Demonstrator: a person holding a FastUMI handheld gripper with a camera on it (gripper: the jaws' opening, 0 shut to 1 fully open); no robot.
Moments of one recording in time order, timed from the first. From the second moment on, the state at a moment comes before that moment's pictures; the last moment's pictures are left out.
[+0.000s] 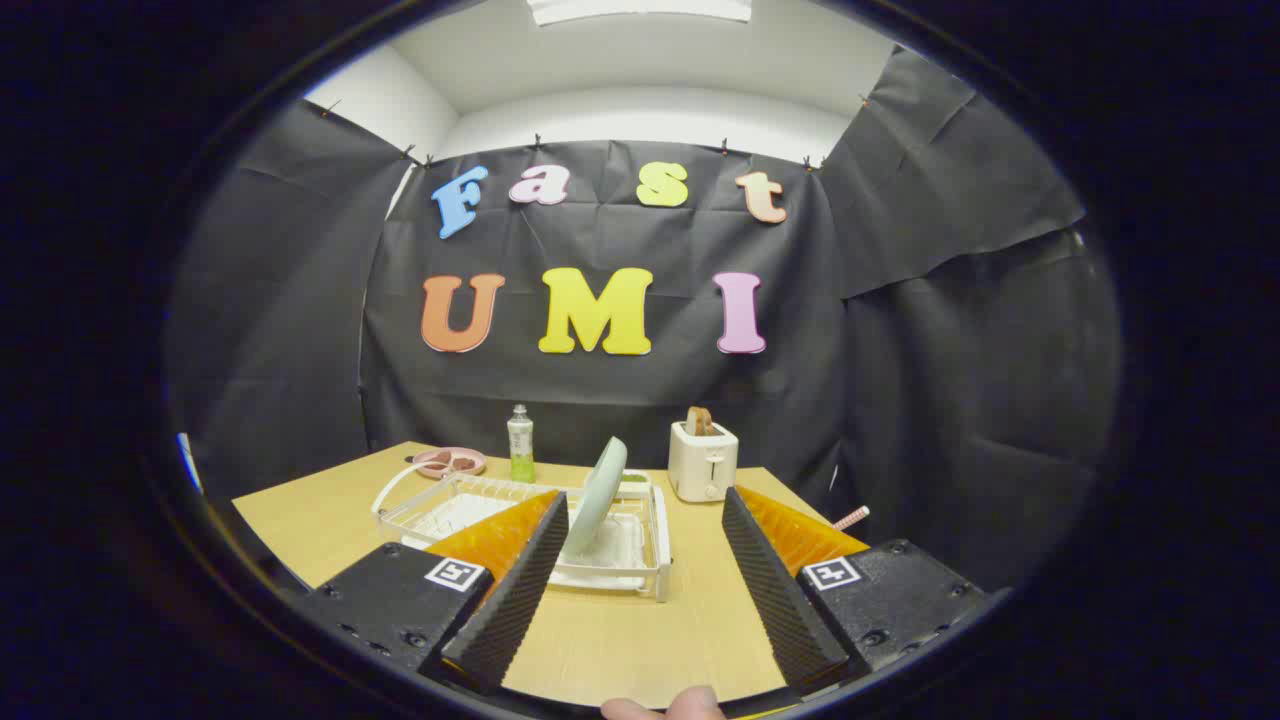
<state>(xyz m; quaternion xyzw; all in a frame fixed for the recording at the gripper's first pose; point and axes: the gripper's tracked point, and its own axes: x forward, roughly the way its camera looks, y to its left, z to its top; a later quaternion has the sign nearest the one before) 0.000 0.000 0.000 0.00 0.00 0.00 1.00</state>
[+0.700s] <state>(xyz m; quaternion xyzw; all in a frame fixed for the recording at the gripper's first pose) 0.001 0.001 -0.002 0.01 0.02 0.00 1.00</state>
